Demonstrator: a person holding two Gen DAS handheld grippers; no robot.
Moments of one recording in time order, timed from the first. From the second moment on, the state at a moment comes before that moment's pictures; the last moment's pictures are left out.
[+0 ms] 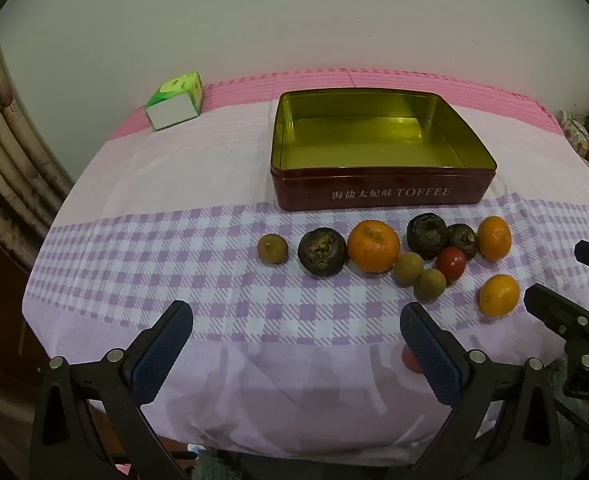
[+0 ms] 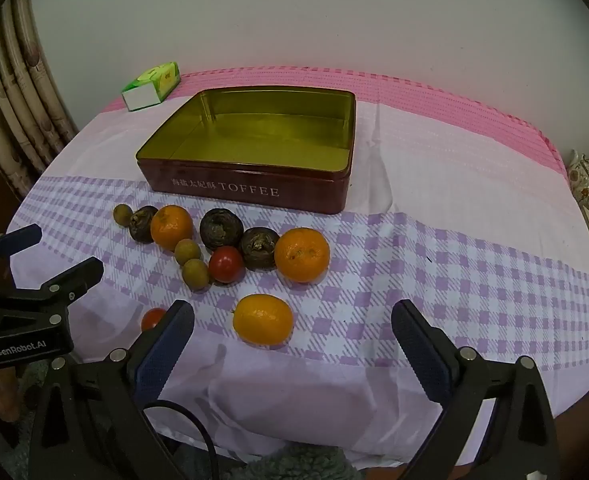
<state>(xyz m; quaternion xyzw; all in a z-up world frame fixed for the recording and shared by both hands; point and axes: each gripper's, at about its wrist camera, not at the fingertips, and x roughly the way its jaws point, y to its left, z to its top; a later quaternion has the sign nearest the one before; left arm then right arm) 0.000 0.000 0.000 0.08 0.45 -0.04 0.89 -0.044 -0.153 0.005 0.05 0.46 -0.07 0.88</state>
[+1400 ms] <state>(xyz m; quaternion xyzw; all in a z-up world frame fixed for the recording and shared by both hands) 0.010 0.021 -0.017 0.04 0.49 -0.02 0.87 -0.044 -0.158 -0.006 0.07 0.48 -0.07 0.87</state>
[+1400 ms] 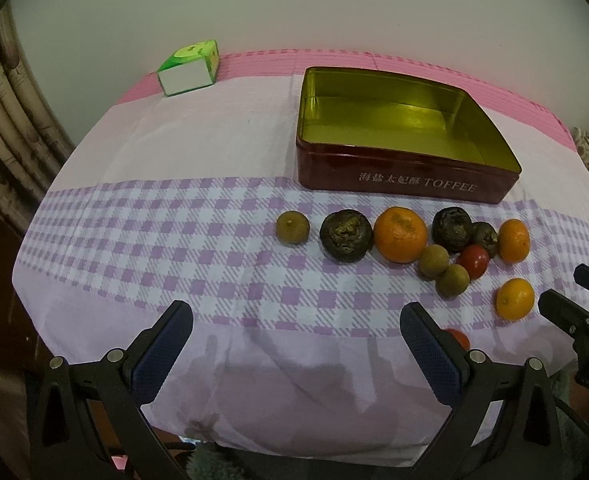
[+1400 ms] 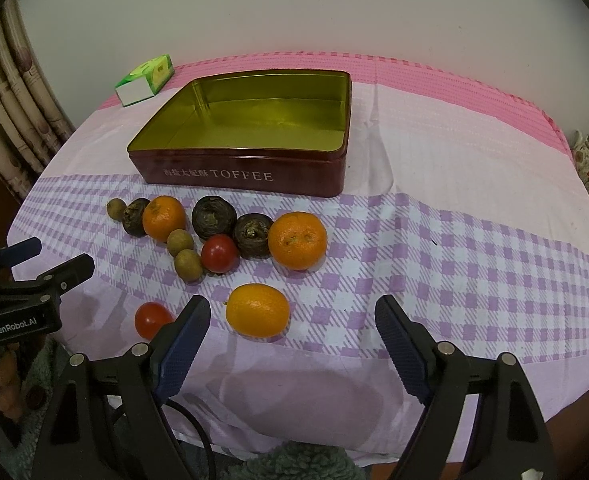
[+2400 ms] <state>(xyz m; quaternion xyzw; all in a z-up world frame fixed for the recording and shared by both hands) 0.011 0.017 -0.018 0.04 0.49 -0.02 0.87 -0.045 -0.158 -0.010 0.08 0.49 -0.07 0.87</state>
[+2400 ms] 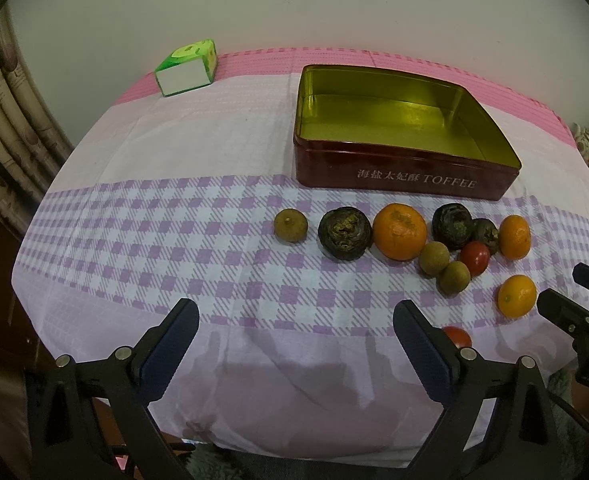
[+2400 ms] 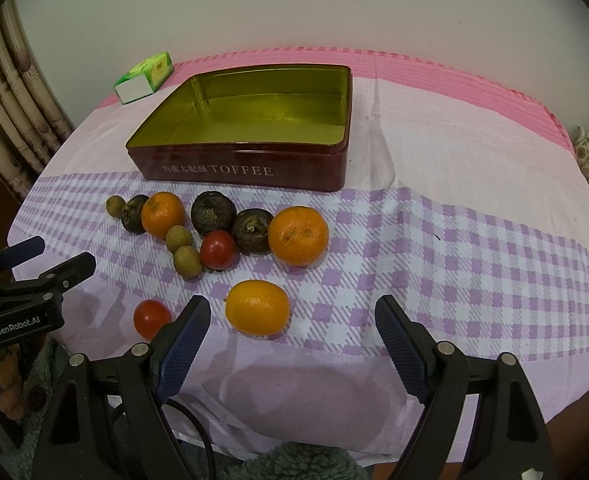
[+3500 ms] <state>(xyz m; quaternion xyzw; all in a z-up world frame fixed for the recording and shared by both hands) 0.003 -0.010 -0.024 0.09 0.52 -0.08 0.85 -0.017 -0.144 -0.046 0.06 0.55 -0.03 0.83</state>
